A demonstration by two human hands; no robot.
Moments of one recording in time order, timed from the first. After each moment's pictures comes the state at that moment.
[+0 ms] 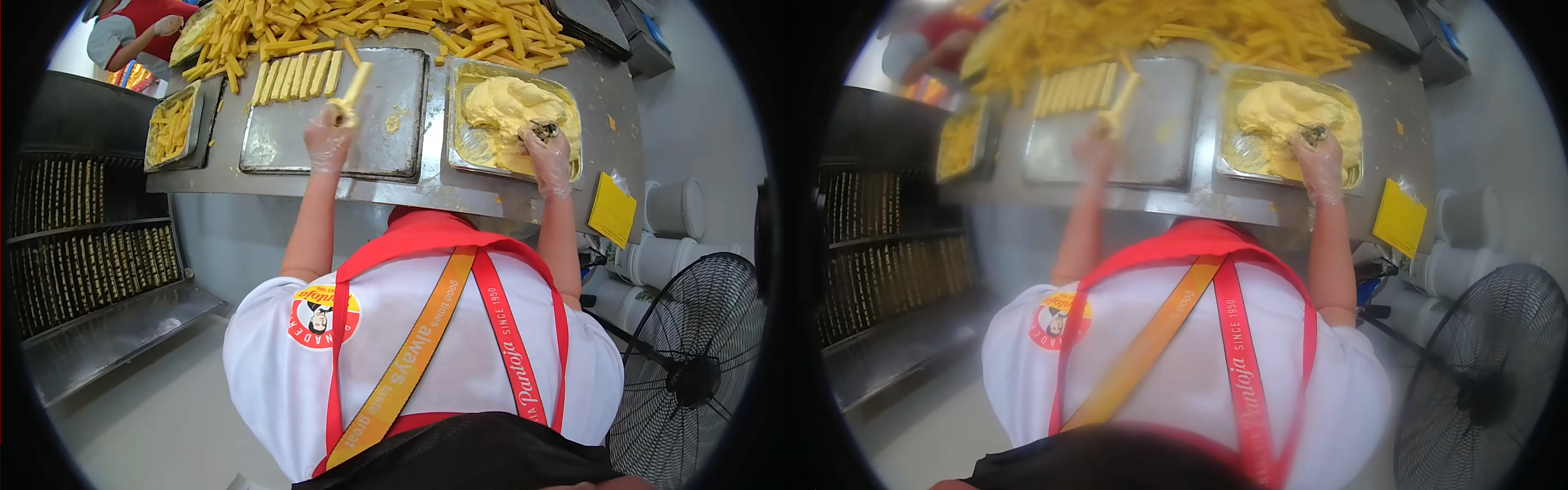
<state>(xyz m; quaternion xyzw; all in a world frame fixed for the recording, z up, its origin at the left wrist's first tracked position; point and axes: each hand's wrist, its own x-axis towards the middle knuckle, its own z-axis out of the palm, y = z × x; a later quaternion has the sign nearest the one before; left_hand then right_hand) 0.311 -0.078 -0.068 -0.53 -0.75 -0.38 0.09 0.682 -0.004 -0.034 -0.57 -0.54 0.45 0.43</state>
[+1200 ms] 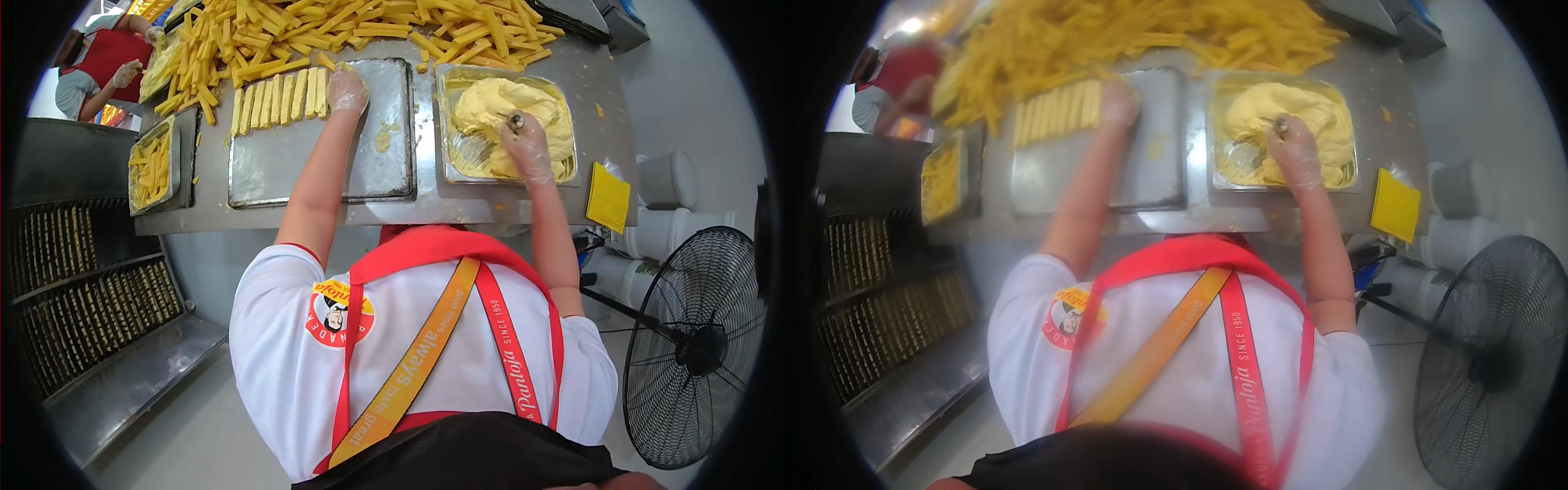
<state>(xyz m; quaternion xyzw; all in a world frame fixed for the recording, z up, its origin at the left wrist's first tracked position) 0.284 0.115 -0.192 -0.64 -0.77 -0.06 0.04 0.665 0.010 -0.038 -0.55 -0.73 0.25 0.30</state>
